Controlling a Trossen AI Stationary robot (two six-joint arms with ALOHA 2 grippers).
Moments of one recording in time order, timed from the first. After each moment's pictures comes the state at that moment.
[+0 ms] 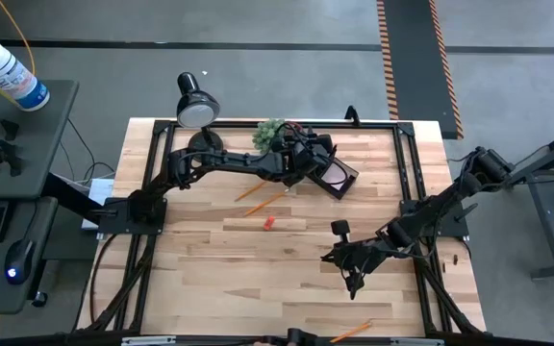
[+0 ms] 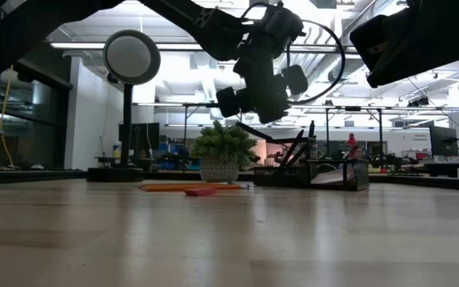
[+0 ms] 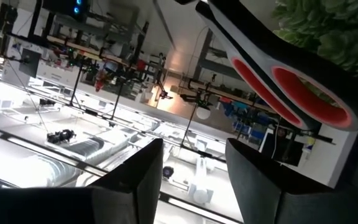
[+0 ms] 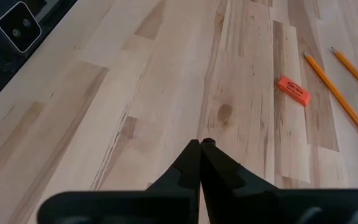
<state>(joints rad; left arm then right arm) 0.27 2.27 1.79 -0.05 -1.17 2.31 0.59 1.39 0.72 -0.07 0.36 0.15</state>
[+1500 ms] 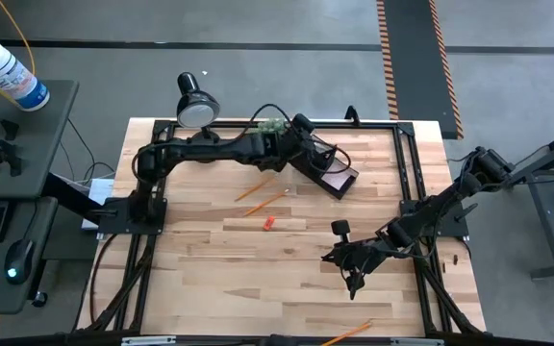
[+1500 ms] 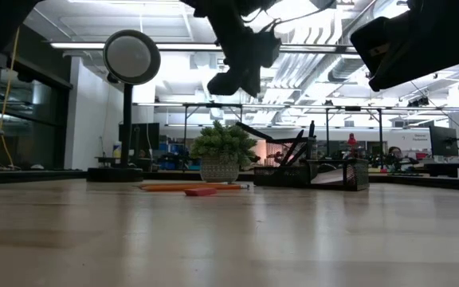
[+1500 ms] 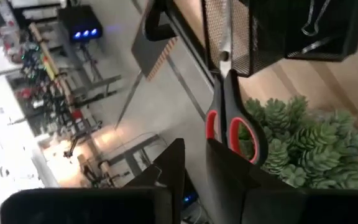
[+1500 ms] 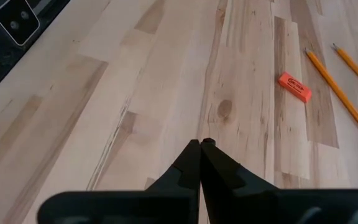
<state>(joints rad) 0.29 2.02 1.79 -0.59 -0.68 1.23 0.59 1.39 0.72 -0.08 0.36 0.15</state>
